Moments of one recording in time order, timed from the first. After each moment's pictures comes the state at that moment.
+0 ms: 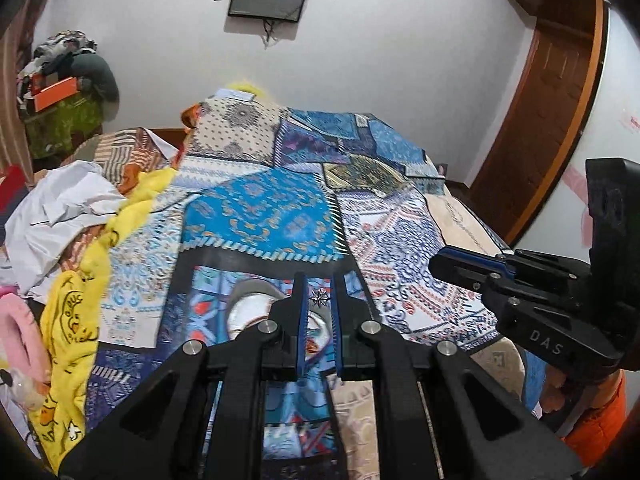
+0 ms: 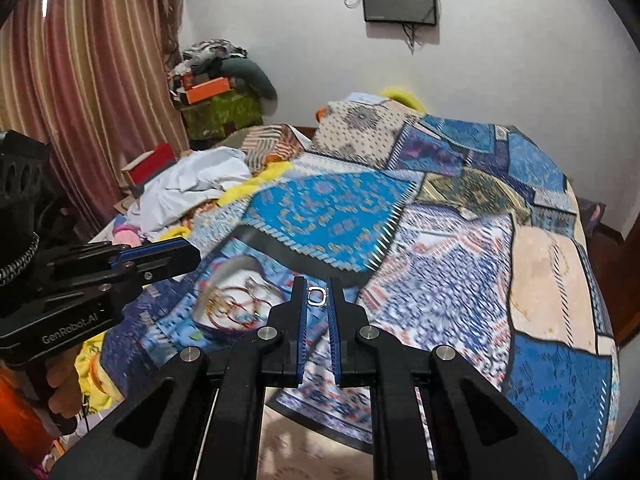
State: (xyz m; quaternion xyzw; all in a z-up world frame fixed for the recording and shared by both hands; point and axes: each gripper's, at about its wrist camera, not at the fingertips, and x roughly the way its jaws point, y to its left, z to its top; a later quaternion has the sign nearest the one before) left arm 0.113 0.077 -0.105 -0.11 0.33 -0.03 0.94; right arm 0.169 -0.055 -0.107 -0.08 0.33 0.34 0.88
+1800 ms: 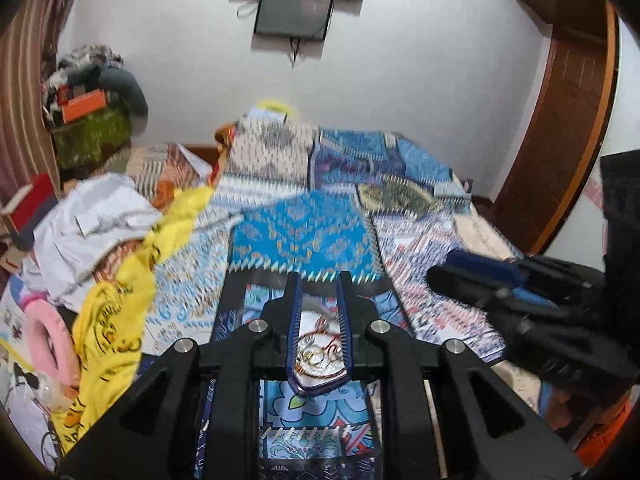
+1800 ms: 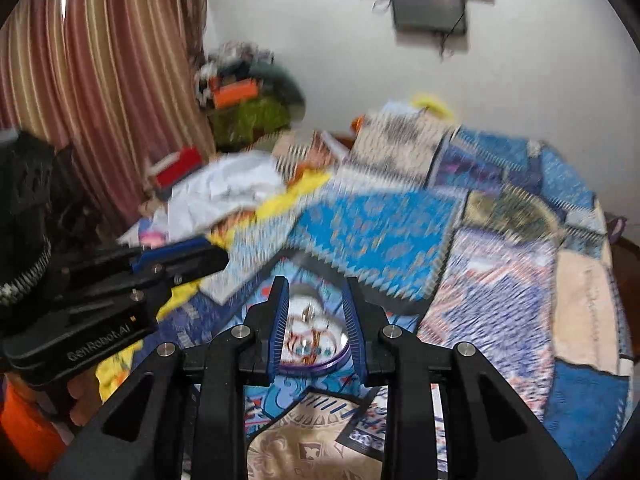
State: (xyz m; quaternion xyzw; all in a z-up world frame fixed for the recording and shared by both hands) left arm 0.095 0.094 -0.076 -0.10 0.30 0.02 0.95; right arm 0.154 -0.023 -0.086 -0.07 0.31 0.38 0.87
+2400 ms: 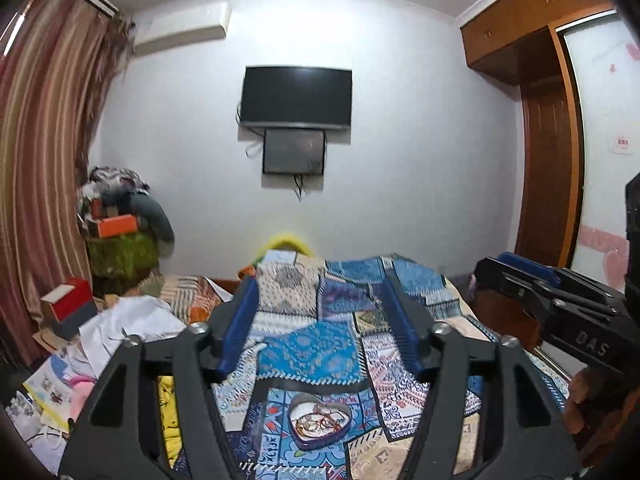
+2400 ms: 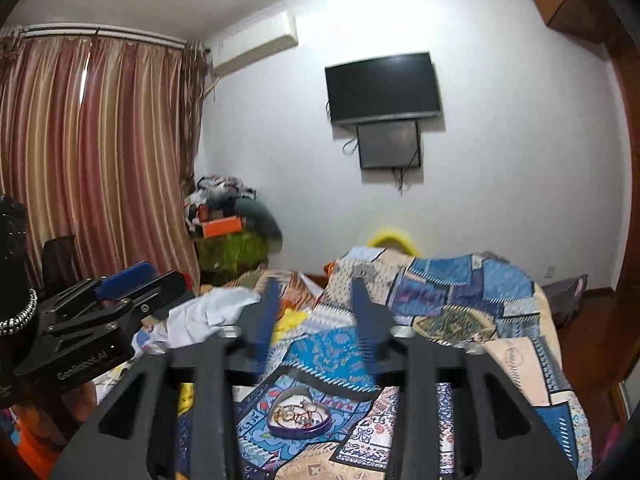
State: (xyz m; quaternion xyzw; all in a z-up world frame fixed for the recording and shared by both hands) left arm -0.024 0.045 0.043 -0.03 0.08 0.07 0.99; right arm 0.053 -0.090 0.025 0.01 0.10 0.33 0.94
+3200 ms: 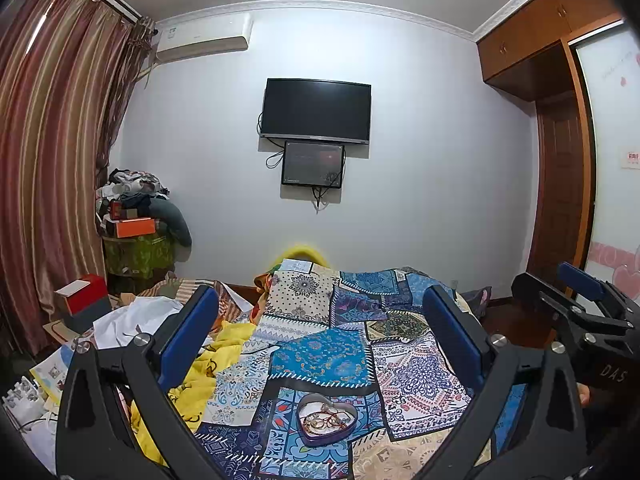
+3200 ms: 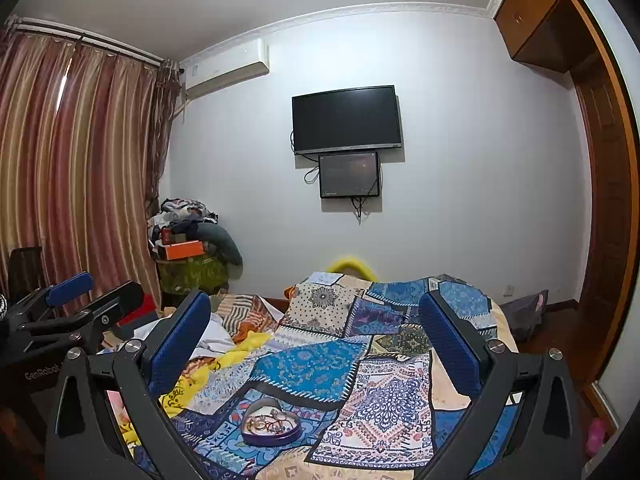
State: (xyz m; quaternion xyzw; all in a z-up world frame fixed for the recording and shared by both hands) left arm -0.050 0.046 0.041 -0.04 0.06 0.10 0.99; right arm 0.029 -0.097 0.023 0.01 0.05 0.25 0.97
